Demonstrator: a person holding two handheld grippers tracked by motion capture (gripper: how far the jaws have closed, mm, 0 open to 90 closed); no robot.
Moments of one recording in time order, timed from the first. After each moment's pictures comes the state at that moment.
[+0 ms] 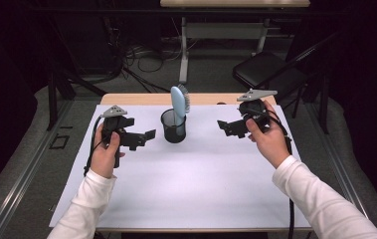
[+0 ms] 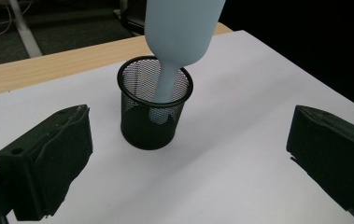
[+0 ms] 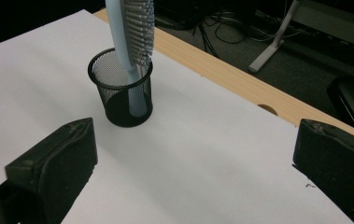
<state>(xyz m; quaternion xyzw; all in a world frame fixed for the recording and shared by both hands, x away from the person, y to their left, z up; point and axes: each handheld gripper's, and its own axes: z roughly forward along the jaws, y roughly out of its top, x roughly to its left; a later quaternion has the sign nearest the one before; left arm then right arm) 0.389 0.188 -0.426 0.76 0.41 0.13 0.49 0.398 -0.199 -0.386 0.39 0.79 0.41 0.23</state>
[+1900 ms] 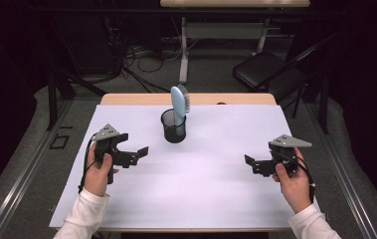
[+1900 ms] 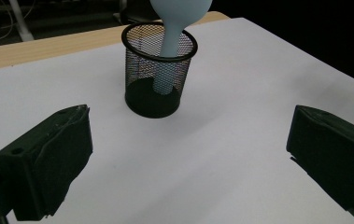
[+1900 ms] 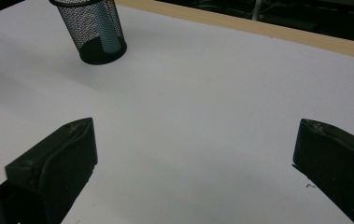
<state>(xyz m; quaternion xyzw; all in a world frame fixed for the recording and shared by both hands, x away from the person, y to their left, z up) 0.358 0.213 -0.468 0.76 0.39 0.14 0.50 0.325 -0.276 -0.477 0.46 0.74 0.43 0.23</state>
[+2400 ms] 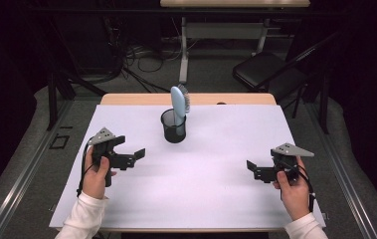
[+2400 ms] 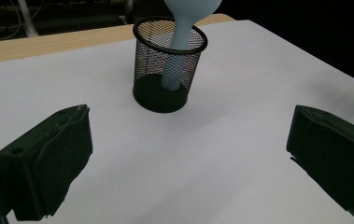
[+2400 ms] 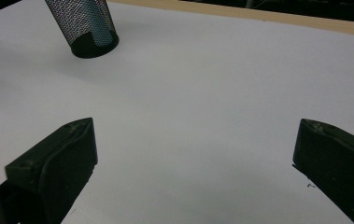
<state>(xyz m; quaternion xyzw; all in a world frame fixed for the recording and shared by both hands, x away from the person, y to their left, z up) 0.356 0.221 -0.478 0.75 0.40 0.14 0.50 0.314 -0.283 -0.498 0.48 0.72 0.44 0.23</state>
